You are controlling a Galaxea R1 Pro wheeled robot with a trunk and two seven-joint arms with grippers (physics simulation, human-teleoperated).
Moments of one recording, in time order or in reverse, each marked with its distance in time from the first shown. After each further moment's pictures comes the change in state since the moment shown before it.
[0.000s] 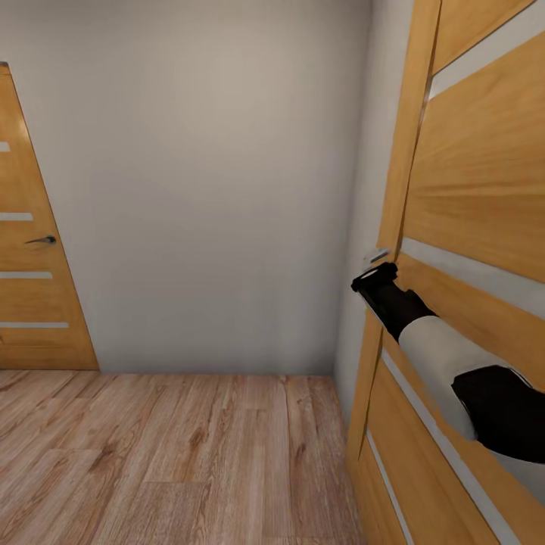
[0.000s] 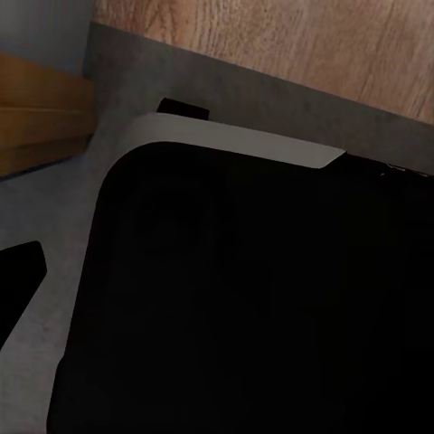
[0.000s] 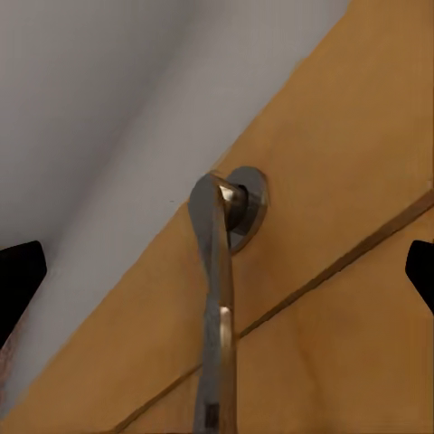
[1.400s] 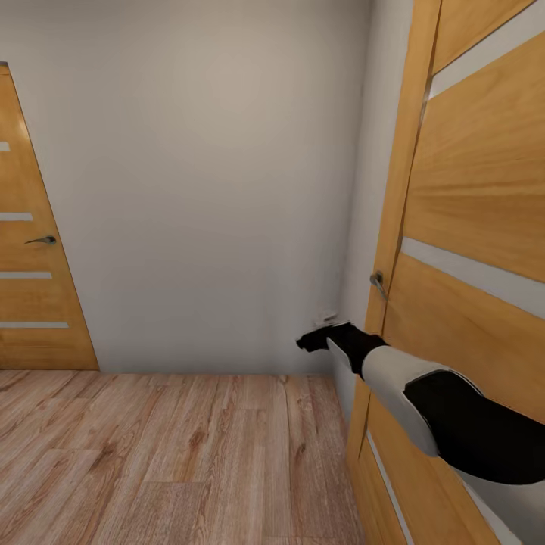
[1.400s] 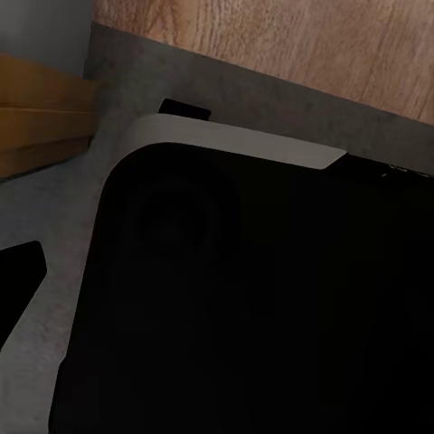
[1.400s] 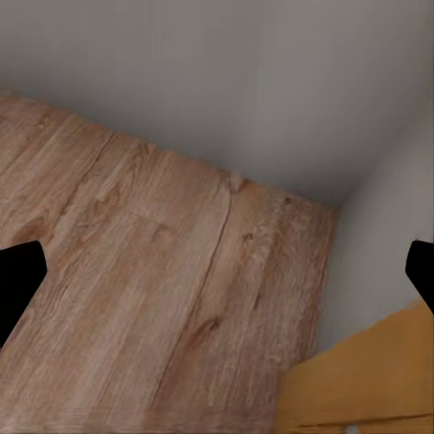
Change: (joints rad) left arm 0.000 0.002 0.000 0.000 0.000 0.000 0.000; right arm 0.044 0.179 -0.005 0.428 -0.318 -0.280 0.307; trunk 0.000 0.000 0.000
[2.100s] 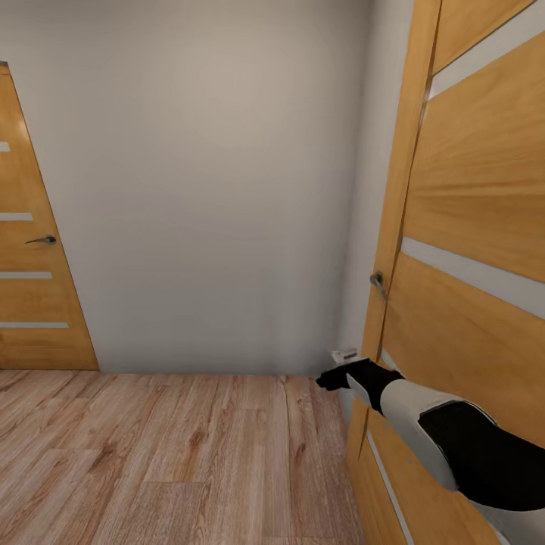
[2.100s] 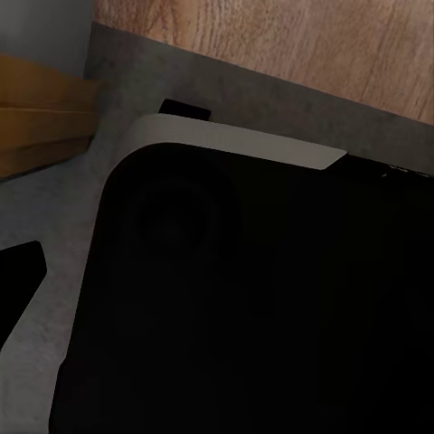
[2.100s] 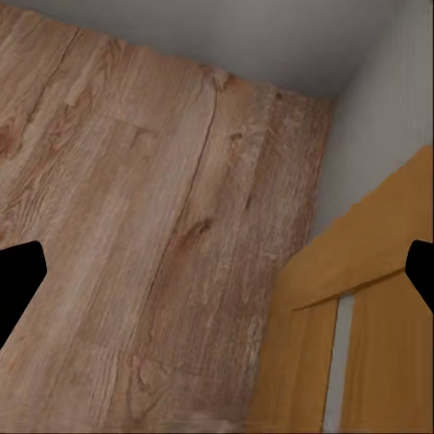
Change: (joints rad) left arm 0.000 0.000 0.000 0.000 0.000 0.000 0.000; right arm 0.138 -0.078 0.001 0.042 -0.008 -0.001 0.007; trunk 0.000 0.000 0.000
